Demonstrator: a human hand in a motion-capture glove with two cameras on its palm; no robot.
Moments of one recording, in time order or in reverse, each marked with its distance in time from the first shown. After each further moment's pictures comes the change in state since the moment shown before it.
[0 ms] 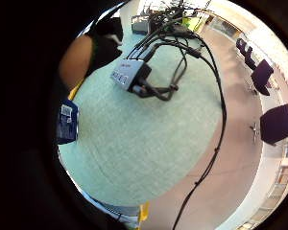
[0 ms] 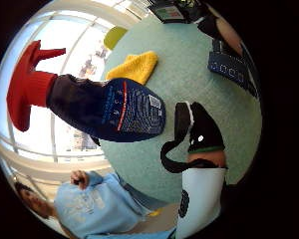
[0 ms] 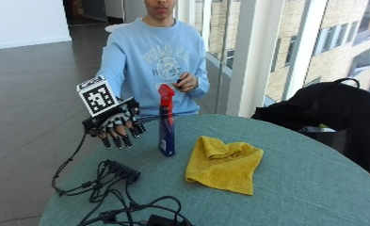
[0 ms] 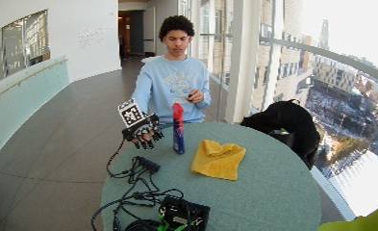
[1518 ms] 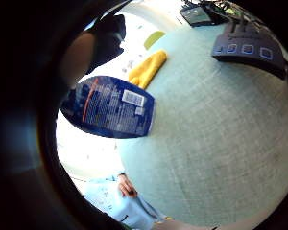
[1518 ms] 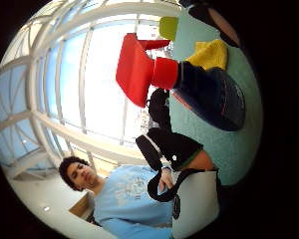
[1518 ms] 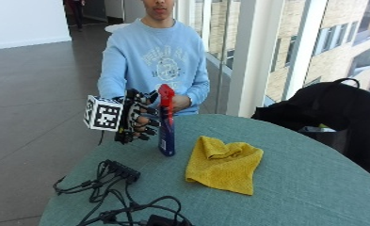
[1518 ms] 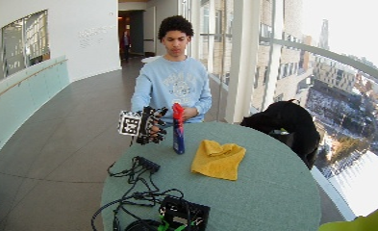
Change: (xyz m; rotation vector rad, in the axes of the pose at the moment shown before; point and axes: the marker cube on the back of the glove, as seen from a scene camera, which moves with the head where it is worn) arm -0.064 0.009 0.017 -0.058 -0.887 -0.112
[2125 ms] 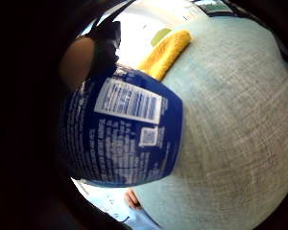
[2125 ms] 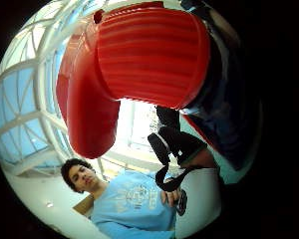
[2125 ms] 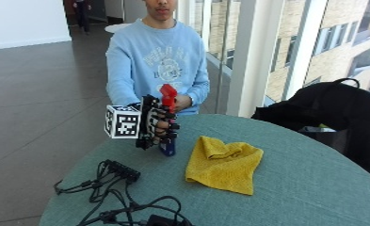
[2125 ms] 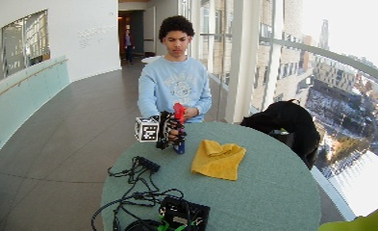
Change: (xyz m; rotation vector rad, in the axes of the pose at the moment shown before) arm 0.001 -0.025 0.059 0.009 -0.104 -0.013
